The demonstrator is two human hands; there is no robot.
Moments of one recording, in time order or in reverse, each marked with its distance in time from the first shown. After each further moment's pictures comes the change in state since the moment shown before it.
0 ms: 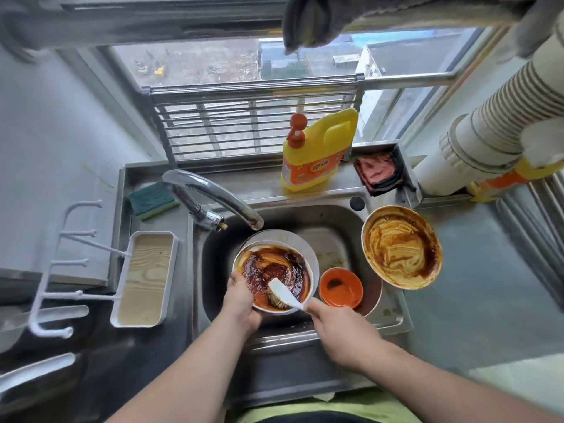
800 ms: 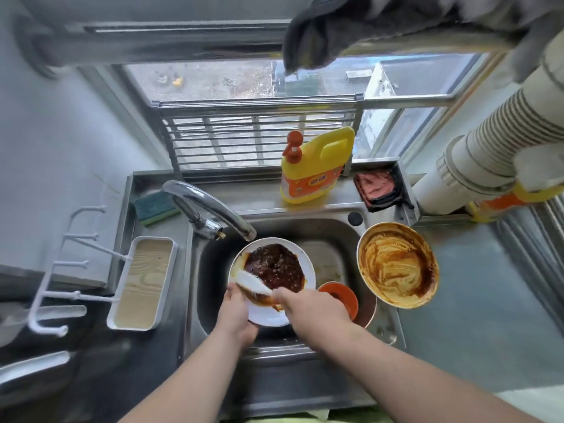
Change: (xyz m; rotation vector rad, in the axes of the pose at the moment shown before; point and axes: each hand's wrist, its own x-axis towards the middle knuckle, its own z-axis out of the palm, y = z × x) left_hand -0.014 -0.011 0.005 -0.112 -0.007 0.106; right_hand 0.031 -0.028 -0.031 -0.241 0.071 -0.209
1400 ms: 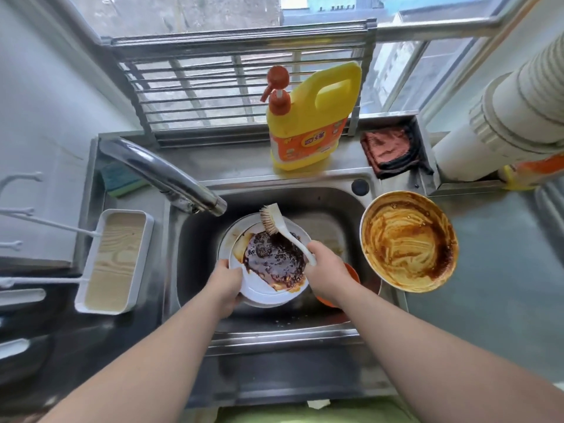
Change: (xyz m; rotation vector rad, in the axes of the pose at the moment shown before) left_hand 0.068 -0.003 -0.006 0.768 0.088 0.027; right_hand 0.076 0.089 0.048 0.684 0.139 0.267
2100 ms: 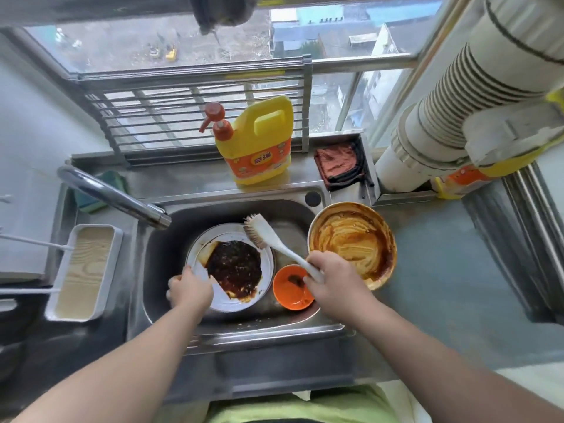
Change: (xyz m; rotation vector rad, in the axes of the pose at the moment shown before) left_hand -0.043 0.008 0.020 0.664 0.414 0.146; right_hand -0.085 0.022 -0.113 -0.188 0.078 -0.256
